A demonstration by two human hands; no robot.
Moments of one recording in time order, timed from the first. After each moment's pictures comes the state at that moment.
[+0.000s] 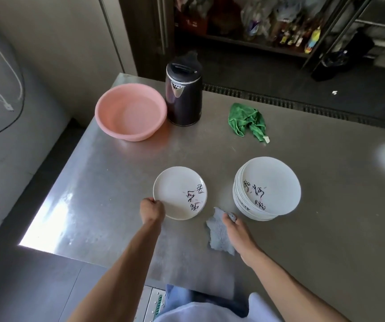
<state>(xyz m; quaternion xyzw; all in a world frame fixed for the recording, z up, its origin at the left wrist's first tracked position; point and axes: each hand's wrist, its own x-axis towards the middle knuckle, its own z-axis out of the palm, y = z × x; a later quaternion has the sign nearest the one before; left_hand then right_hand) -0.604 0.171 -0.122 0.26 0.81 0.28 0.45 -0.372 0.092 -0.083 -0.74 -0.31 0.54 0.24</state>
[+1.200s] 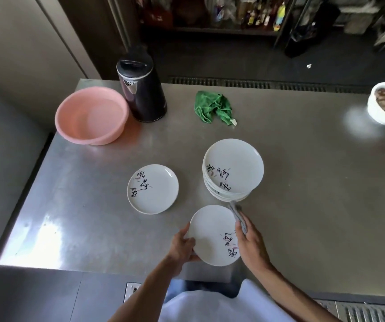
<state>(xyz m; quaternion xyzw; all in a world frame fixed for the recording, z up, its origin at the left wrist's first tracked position) -0.480 0.042 -0.093 0.30 0.63 0.13 0.70 -0.280 -0.003 -0.109 -0.75 -0.42 0.39 0.32</state>
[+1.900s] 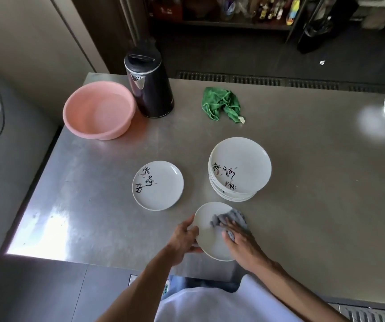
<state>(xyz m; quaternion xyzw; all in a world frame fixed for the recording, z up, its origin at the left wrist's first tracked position) -0.484 0.062 -0.091 0.33 0.60 0.11 0.72 -0.285 0.004 -0.125 -0.65 -0.65 0.34 0.20</state>
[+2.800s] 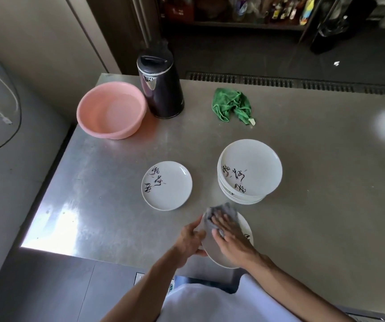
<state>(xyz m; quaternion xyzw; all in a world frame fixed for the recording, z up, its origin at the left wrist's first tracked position) -0.494 0.062 -0.080 0.36 0.58 0.12 0.73 -0.324 0.035 -0.131 -0.61 -0.67 0.42 0.06</state>
